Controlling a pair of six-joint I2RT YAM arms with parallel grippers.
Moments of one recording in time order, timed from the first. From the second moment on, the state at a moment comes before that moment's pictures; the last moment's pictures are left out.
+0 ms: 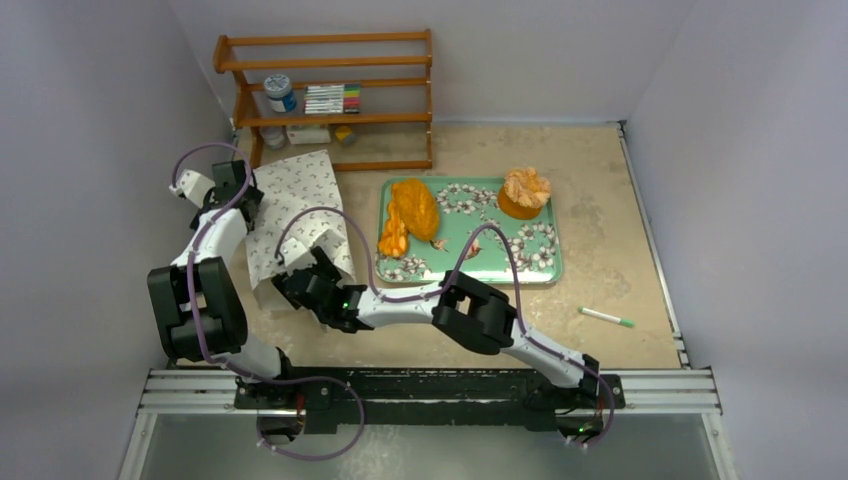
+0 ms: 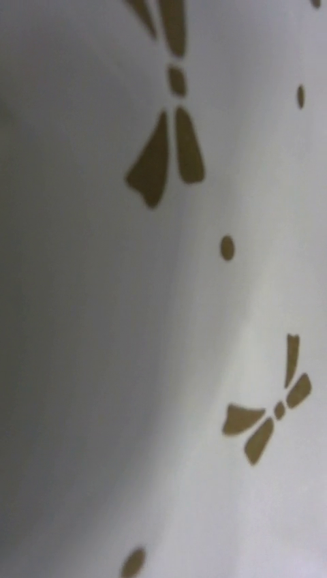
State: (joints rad) left arm 0.23 1.54 1.02 -0.30 -0.51 -0.86; right arm 1.30 2.45 1.84 0.14 0.63 0.19
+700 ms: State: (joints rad) left arm 0.23 1.54 0.99 -0.26 -0.51 -0.86; right arm 1.27 2.48 1.81 0.18 0.57 0.28
